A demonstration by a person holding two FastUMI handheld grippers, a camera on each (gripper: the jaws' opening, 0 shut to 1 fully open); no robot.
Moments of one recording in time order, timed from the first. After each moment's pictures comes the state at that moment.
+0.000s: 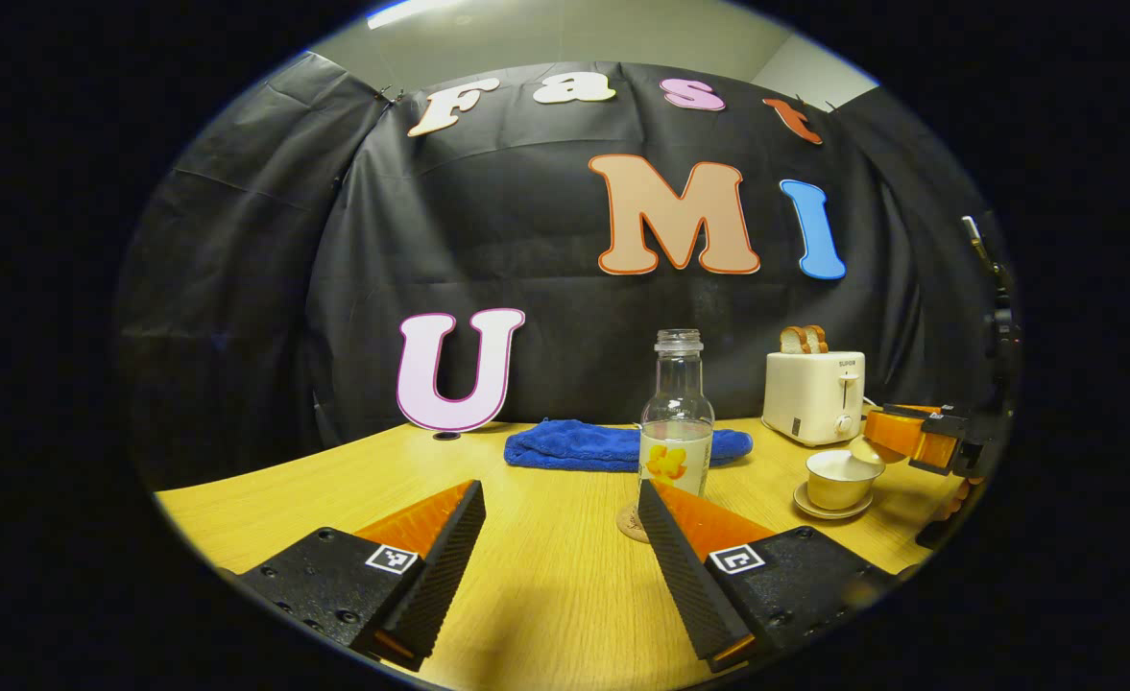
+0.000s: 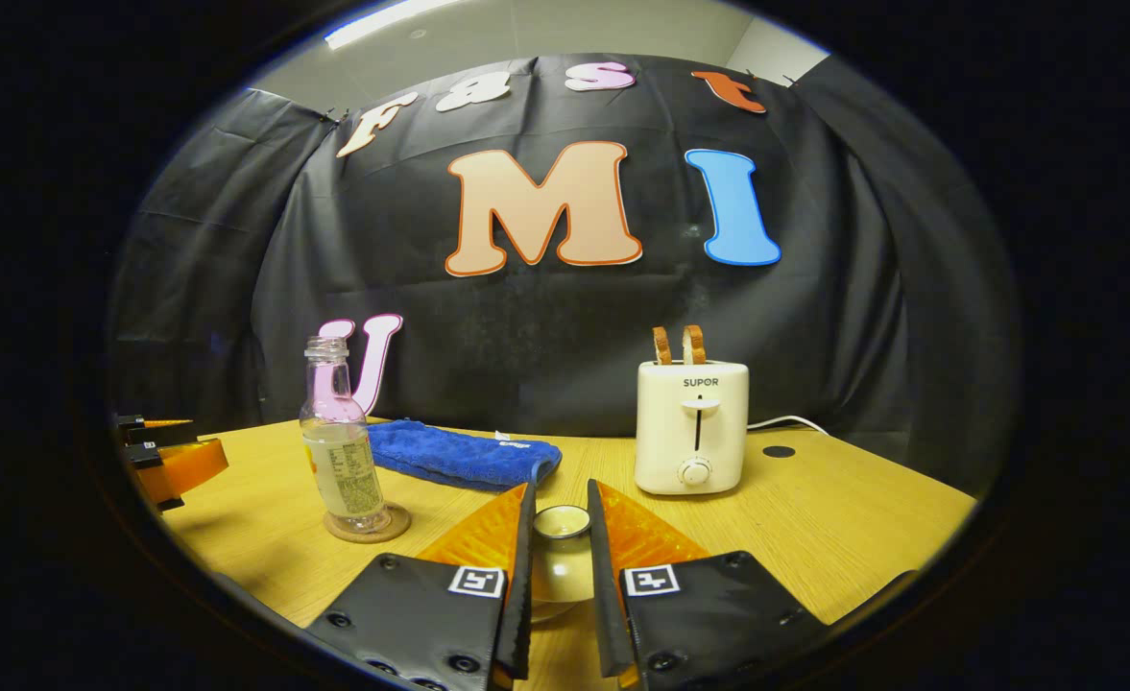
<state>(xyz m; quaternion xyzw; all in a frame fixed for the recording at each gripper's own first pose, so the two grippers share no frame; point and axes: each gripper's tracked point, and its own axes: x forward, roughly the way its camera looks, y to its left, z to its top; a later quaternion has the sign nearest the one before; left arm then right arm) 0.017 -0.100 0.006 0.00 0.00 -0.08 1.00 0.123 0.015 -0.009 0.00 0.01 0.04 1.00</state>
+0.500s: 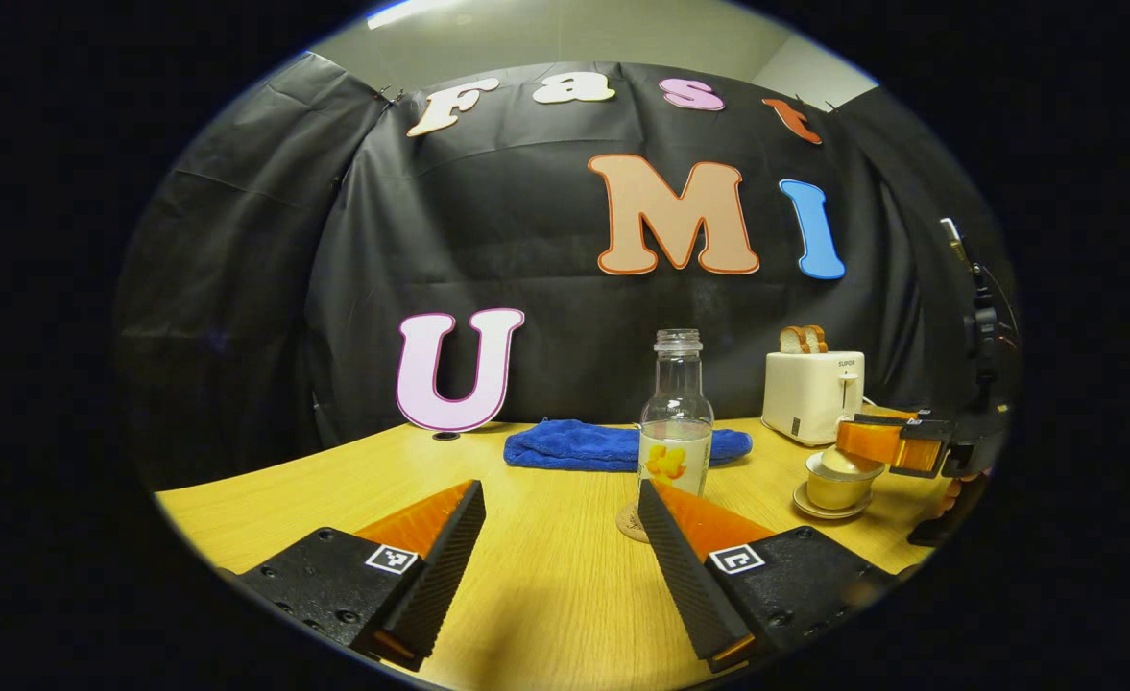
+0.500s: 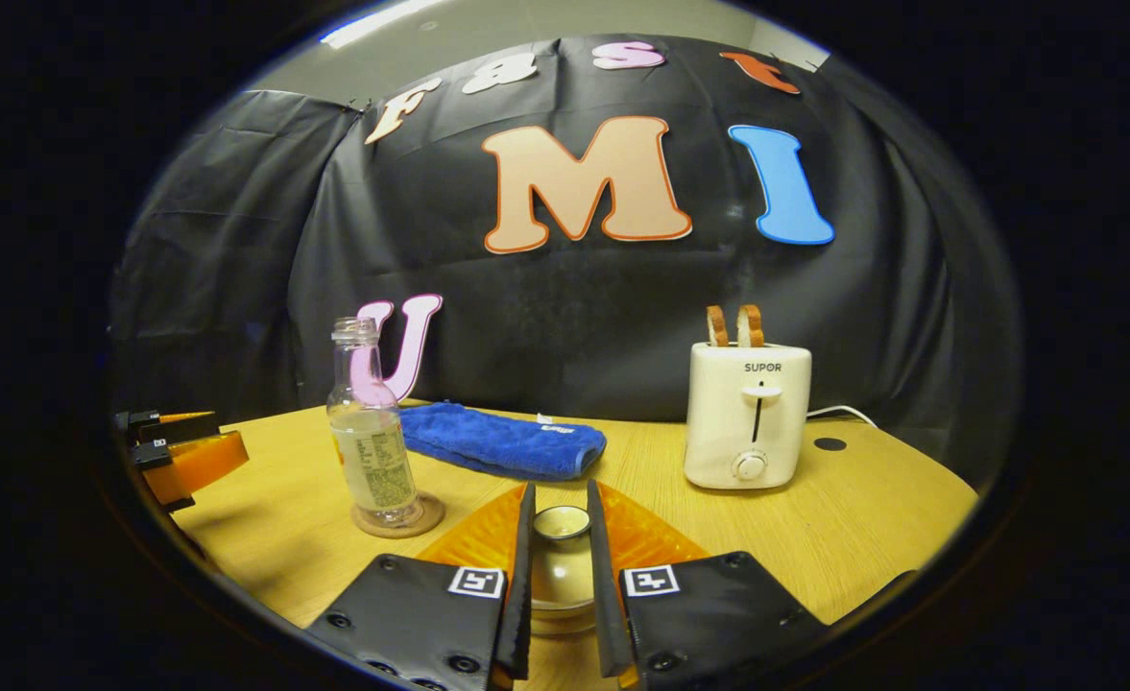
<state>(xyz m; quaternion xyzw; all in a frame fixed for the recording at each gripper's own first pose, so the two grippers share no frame) 0.017 -0.101 0.007 0.00 0.00 -0.08 1.00 0.136 0.045 -0.024 -0.01 0.06 0.11 0.99</state>
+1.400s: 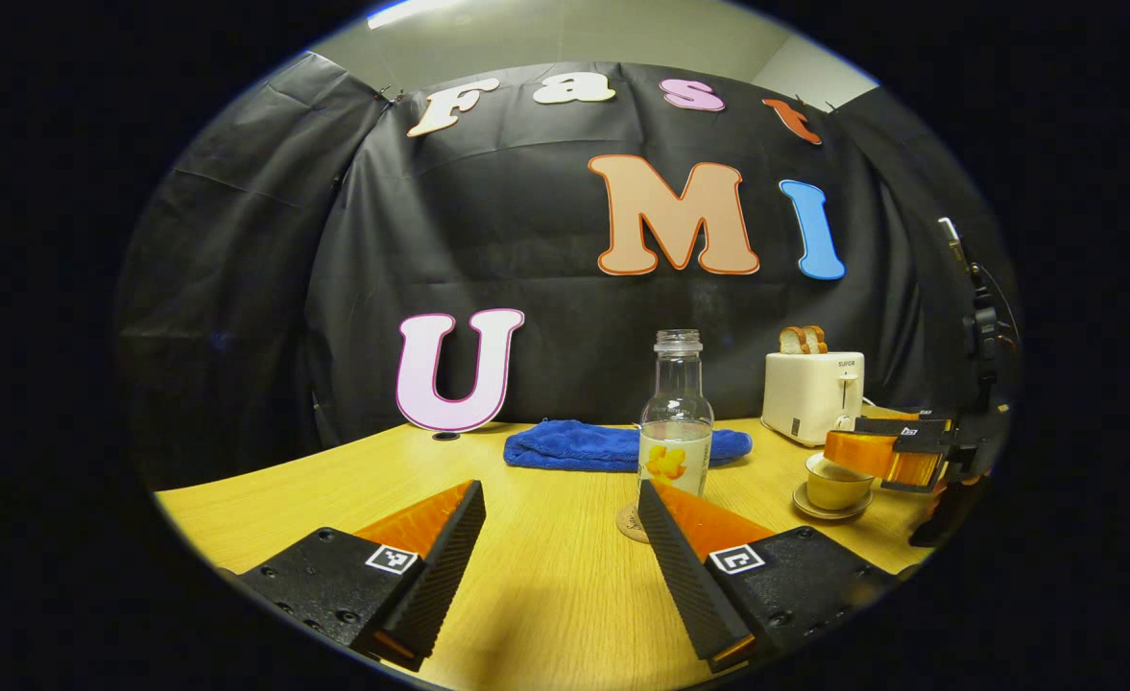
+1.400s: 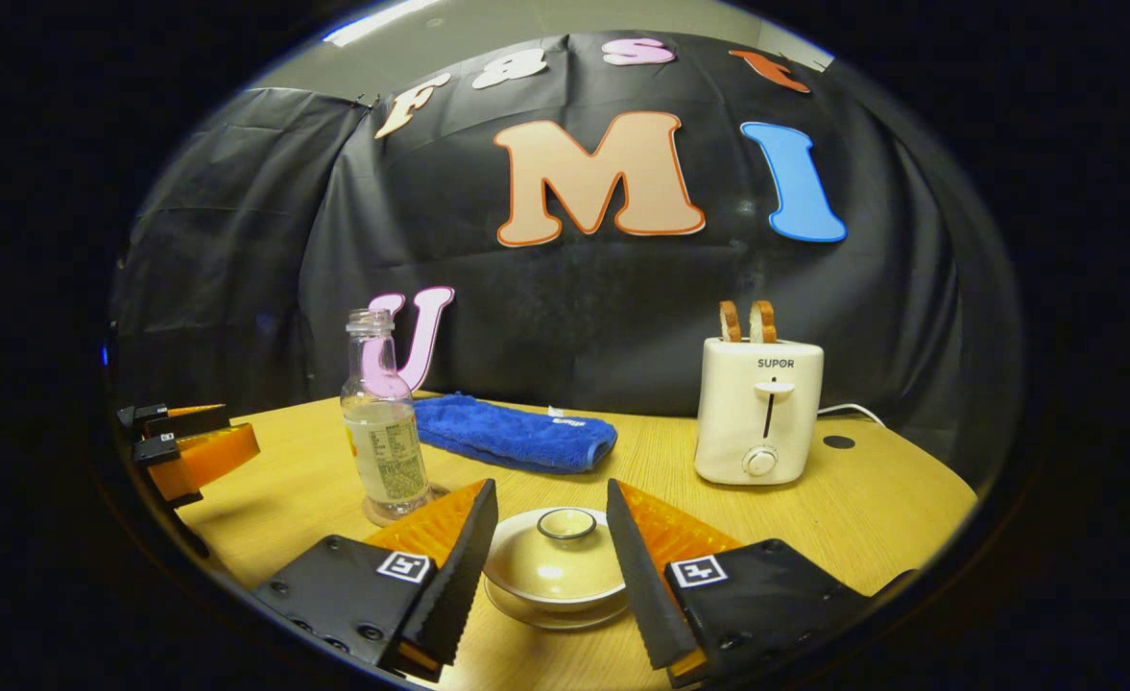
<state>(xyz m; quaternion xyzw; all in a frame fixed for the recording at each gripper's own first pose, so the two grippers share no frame) 0.017 -0.101 0.007 0.00 0.00 -0.08 1.00 0.127 0.044 -0.018 -0.01 0.05 0.11 0.99</state>
